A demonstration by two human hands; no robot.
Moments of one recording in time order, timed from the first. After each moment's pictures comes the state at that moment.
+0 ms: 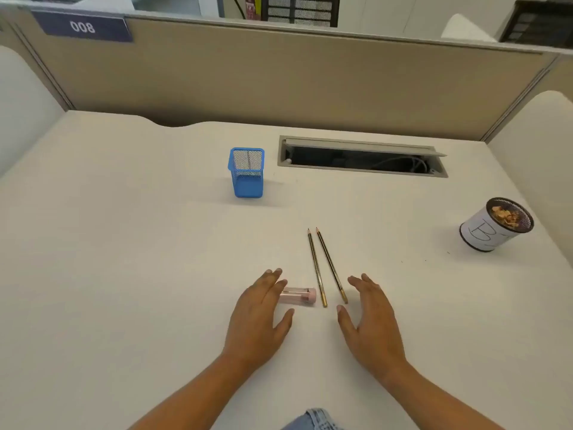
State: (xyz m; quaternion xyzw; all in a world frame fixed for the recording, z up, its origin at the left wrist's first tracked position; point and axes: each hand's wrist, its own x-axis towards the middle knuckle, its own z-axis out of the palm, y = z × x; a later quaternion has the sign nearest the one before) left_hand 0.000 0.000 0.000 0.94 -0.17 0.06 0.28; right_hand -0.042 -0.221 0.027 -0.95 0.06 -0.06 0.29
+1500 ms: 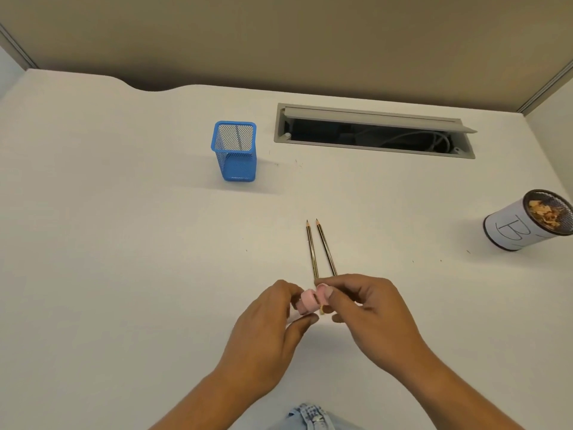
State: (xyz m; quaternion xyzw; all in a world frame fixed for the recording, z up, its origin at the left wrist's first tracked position) left_hand 0.003 -0.034 0.081 0.89 -0.14 -0.12 0.41; right_hand 0.007 -0.209 0.113 -0.81 0.12 0.12 0.56
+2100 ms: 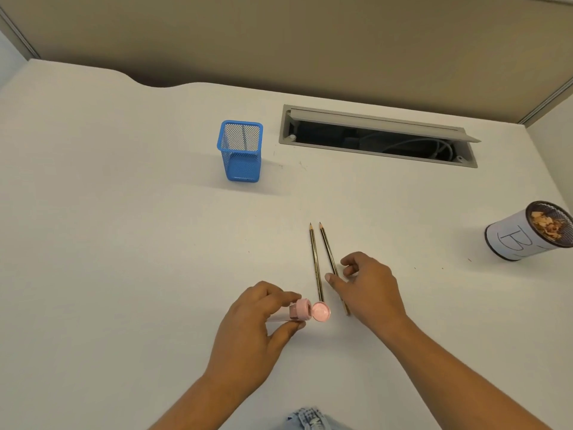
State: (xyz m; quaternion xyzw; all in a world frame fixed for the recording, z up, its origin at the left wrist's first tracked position) left_hand 0.010 -0.015 0.065 0.90 -0.10 -0.07 0.41; right_hand 0.057 -0.229 0.047 -0.93 0.17 0.10 0.32
